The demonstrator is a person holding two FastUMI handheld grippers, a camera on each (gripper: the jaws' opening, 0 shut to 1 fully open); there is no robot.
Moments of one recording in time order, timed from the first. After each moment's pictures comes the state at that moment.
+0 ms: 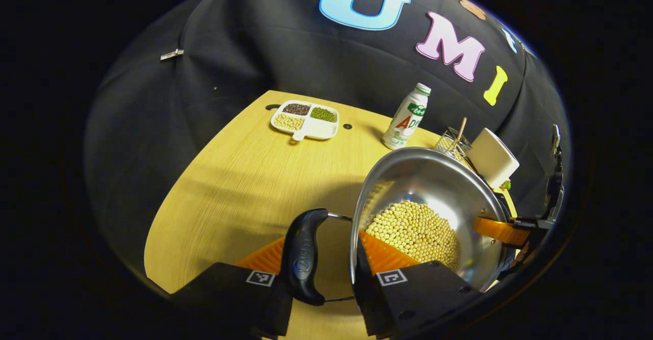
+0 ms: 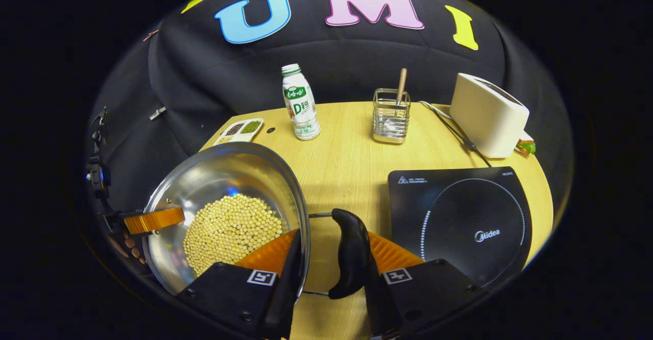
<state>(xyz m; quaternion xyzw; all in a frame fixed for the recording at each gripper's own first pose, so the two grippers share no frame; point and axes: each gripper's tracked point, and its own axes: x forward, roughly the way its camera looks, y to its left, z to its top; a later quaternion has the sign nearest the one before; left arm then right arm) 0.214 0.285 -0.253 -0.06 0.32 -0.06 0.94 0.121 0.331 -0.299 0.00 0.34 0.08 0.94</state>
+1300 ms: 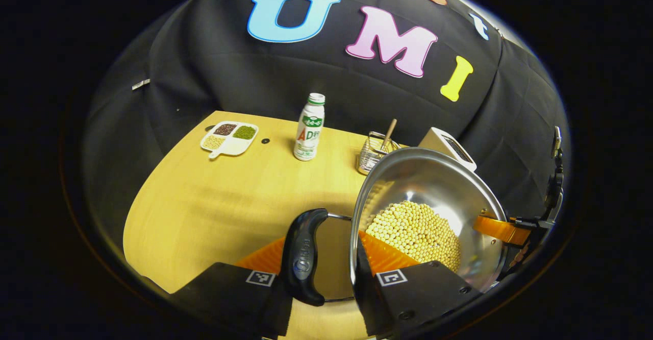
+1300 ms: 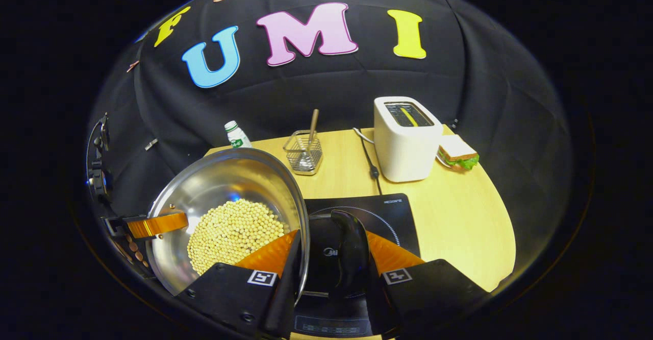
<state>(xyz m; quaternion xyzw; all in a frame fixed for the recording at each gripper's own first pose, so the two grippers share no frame) 0.181 0.065 -0.190 -0.05 0.30 -0.11 0.95 0.104 0.113 -0.190 0.02 0.30 0.05 0.95</state>
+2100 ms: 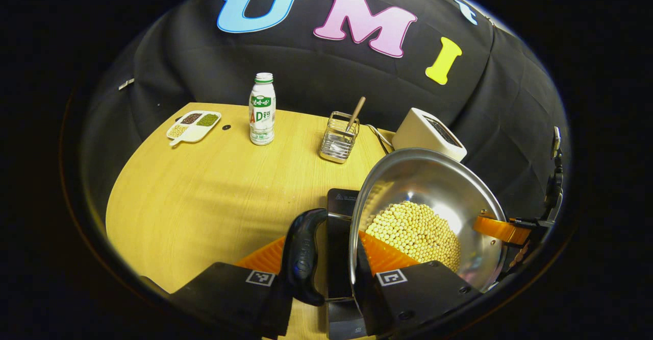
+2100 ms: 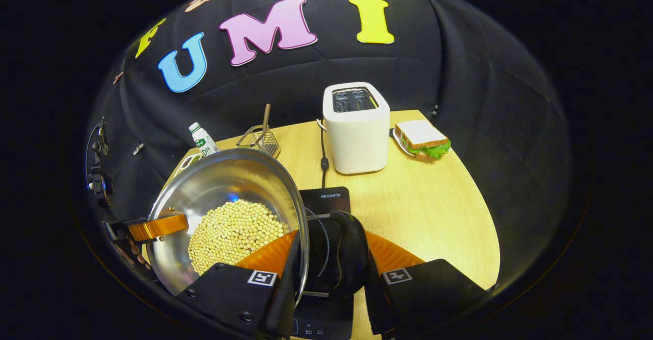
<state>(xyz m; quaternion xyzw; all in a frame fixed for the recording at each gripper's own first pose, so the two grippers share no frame) 0.187 -0.039 -0.228 -0.05 0.32 -0.11 0.94 0.121 0.001 -0.218 0.04 0.33 0.03 0.94</state>
